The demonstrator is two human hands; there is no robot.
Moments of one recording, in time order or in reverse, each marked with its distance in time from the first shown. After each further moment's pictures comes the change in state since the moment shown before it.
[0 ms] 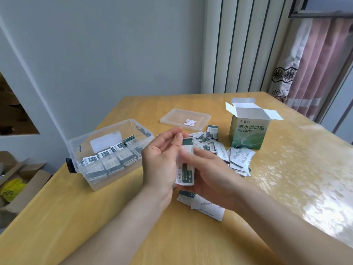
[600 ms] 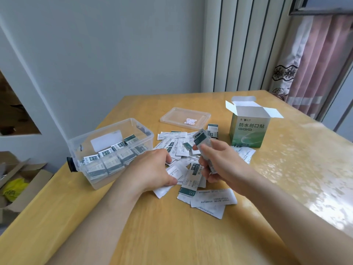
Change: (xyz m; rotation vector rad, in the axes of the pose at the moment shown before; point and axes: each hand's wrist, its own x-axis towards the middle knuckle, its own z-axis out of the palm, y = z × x) left_hand 0.027 0.017 -0.041 1.674 -0.432 -0.077; right_hand 0.002 -0.012 -0.032 -0.562 0.336 -0.079
